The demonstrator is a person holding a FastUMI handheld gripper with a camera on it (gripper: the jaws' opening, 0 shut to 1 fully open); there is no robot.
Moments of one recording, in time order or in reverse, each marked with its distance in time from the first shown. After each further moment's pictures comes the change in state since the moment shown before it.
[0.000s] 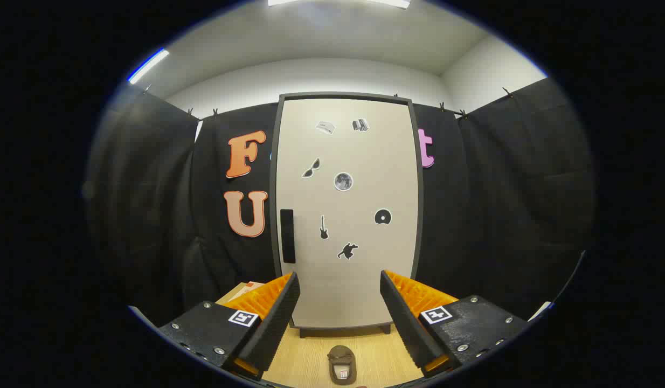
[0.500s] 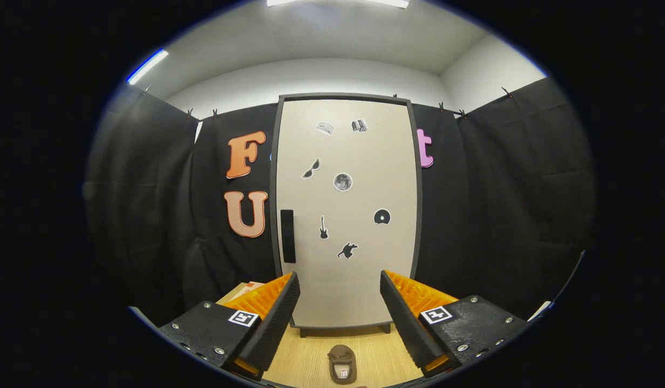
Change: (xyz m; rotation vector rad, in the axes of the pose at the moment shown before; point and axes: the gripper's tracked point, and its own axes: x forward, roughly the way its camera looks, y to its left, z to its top) arm -0.005 -0.001 0.000 0.003 0.005 0.002
